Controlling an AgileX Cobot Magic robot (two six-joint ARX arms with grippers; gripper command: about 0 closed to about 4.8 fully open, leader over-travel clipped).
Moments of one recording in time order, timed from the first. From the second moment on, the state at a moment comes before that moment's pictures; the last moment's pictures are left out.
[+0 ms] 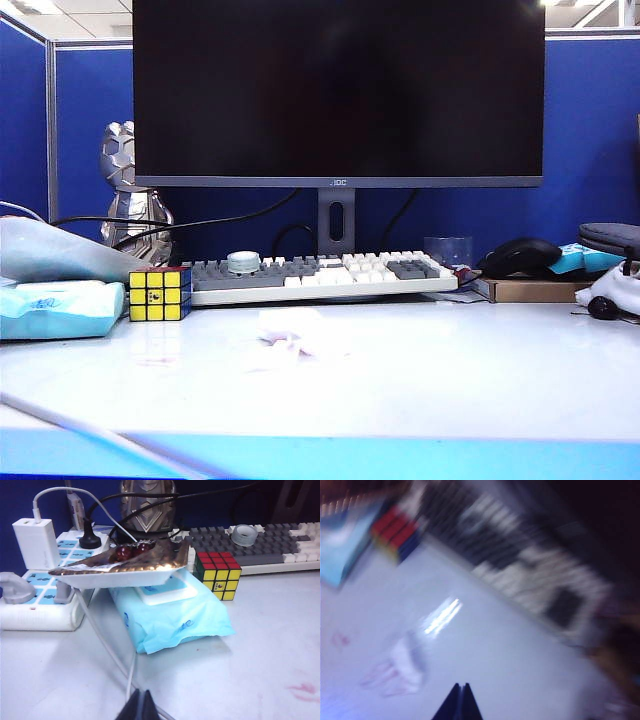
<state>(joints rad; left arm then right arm) -0.02 0.00 0.01 -0.16 0.02 -0.01 0.69 1.87 2.44 -1.33 0.22 -0.15</state>
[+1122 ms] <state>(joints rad) -0.02 0.00 0.01 -0.16 0.02 -0.01 0.59 0.69 0.78 -0.49 0.27 -0.10</state>
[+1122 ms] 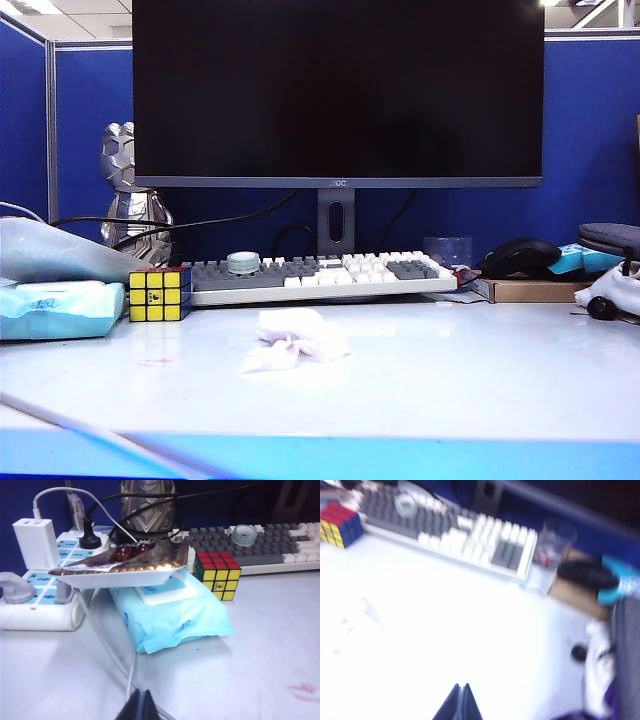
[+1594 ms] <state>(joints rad) -0.02 0.00 0.01 -0.16 0.02 -0.01 0.59 0.21 0.53 -0.49 0.30 0.01</state>
